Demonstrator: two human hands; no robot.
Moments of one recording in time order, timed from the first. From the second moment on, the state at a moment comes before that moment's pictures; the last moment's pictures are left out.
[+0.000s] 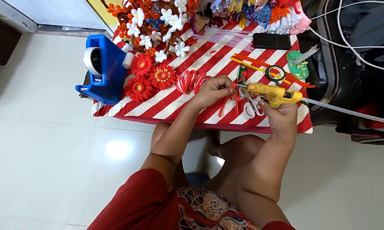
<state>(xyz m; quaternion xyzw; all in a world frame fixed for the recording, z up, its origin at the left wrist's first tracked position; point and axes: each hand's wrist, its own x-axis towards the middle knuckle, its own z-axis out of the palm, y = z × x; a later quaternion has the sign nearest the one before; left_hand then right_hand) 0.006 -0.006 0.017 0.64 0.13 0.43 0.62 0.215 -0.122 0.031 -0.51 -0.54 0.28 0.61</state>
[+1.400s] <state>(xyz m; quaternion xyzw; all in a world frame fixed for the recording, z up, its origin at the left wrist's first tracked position) 0.006 -0.007 0.018 0.63 0.14 0.43 0.63 0.218 -0.123 0.032 -0.47 -0.54 0.33 0.61</state>
